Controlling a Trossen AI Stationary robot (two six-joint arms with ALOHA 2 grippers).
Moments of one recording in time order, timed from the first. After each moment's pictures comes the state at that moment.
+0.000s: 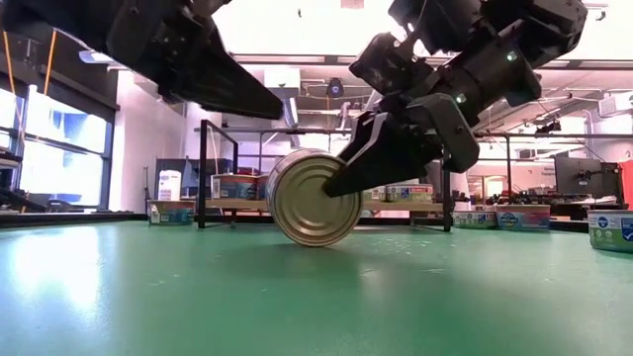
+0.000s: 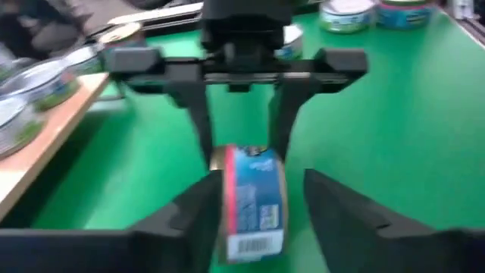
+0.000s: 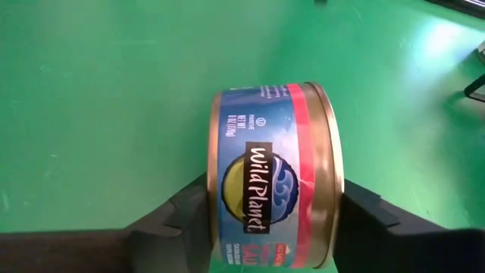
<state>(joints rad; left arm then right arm) -0.45 1.60 0.70 0.39 -0.58 -0.10 0.23 1.81 0.83 0.38 0.16 -0.15</state>
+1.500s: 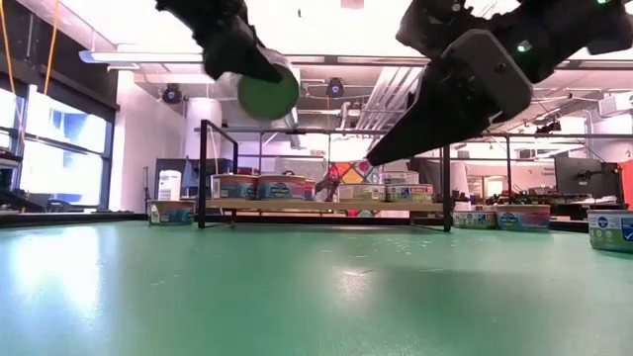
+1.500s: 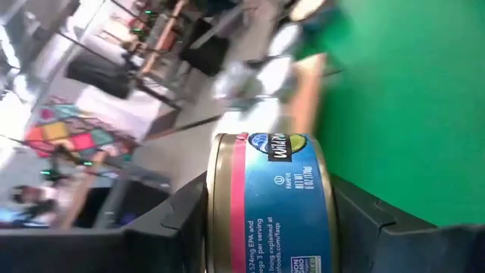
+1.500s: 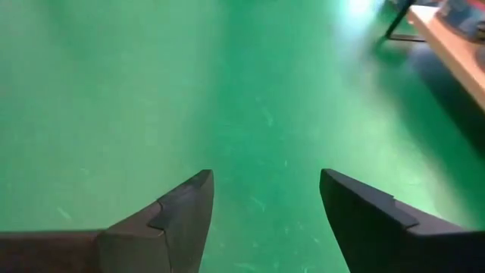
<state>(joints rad) -0.31 1.49 0.97 -0.16 -1.06 0.29 0.42 1.69 0.82 0.16 0.53 0.23</state>
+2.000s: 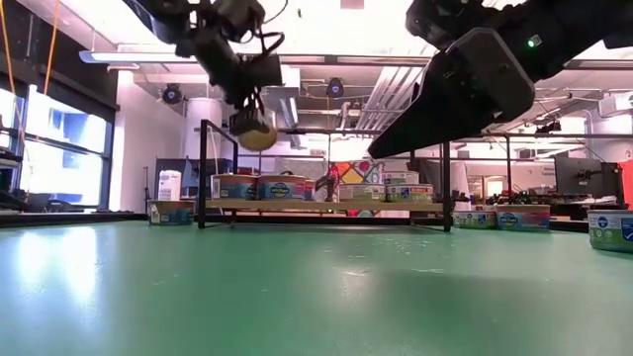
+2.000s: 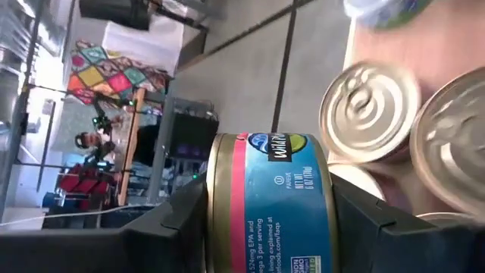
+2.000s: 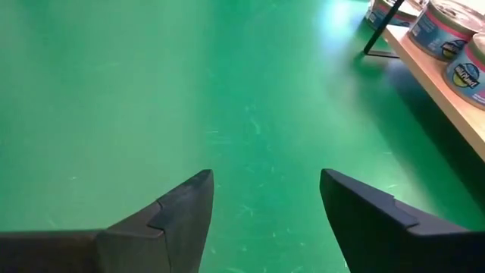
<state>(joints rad) 0.37 1.49 0.97 0.00 -0.73 0.85 0.46 1.69 0.82 0.18 0.63 0.21</state>
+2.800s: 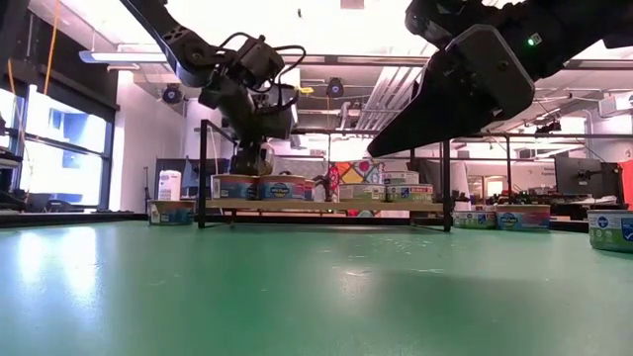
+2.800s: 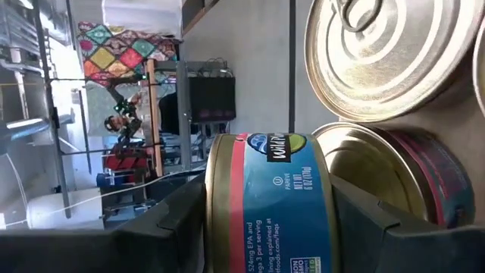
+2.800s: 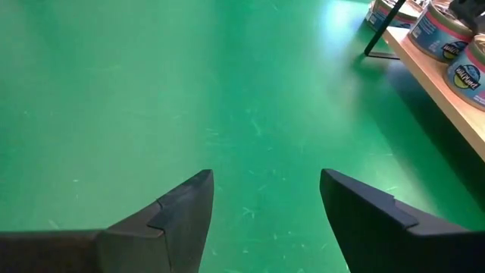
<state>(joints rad) 0.44 1.73 0.97 0.16 -0.86 1.04 0.46 1.69 0.82 0.18 0.63 0.21</state>
